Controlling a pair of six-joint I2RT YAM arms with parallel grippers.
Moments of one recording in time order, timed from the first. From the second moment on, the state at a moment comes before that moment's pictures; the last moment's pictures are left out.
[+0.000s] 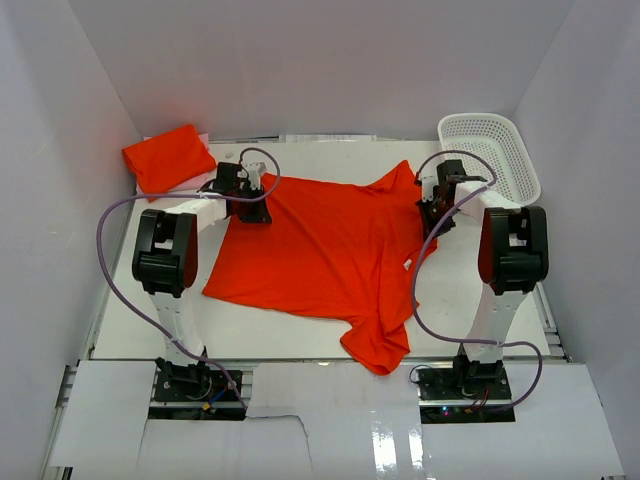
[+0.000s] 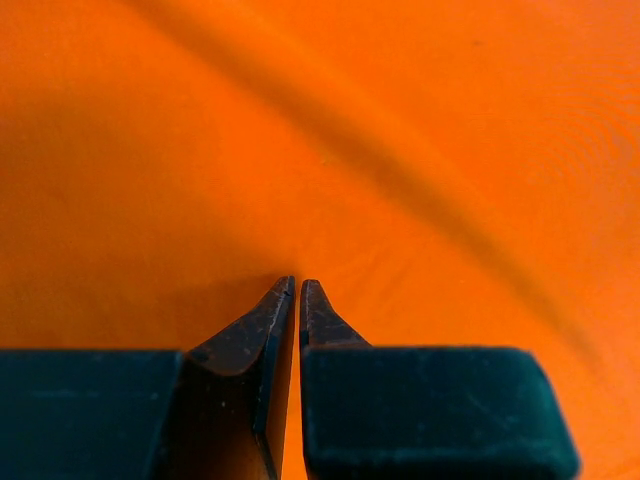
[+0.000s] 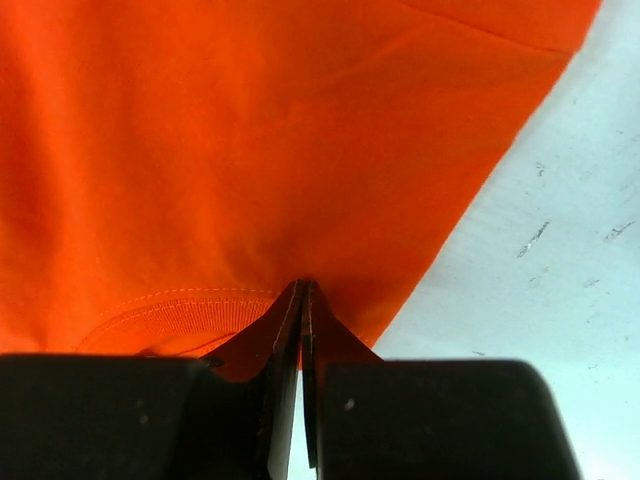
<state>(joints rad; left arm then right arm) -0.16 1.99 1.30 -0.22 0.40 -0.09 0.08 1.95 1.36 -0.67 -0.20 -0.26</state>
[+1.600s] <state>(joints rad) -0.16 1.72 1.29 -0.41 0.29 -0.16 0.09 1.85 1.41 -0.76 -0.25 -0.32</state>
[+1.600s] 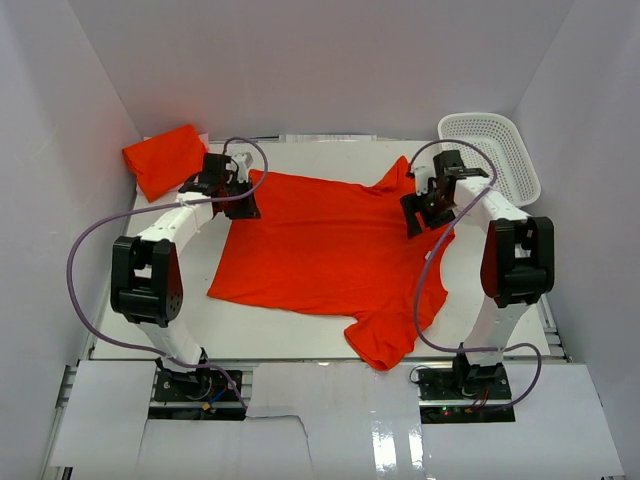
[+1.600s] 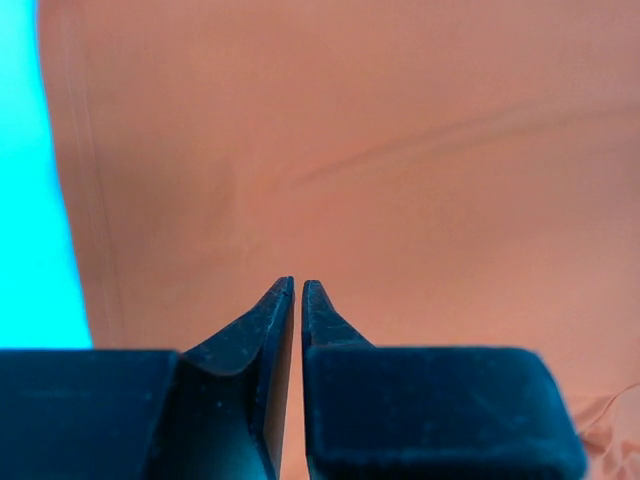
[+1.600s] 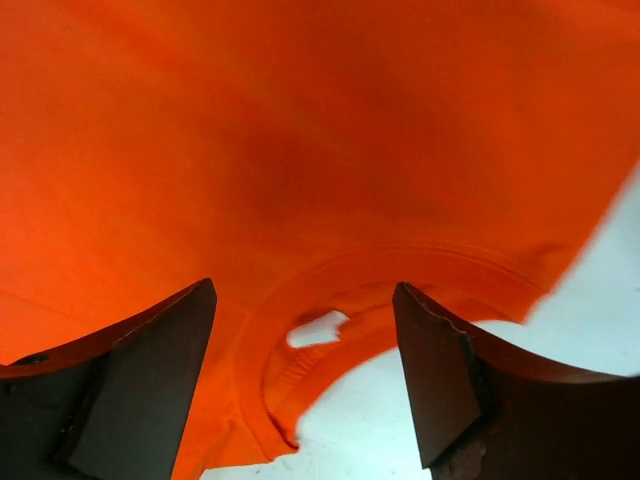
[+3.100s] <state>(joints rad) -0.26 2.33 1.82 -0.29 0.04 0.05 0.17 2.18 1.69 -0.73 -0.12 -0.26</state>
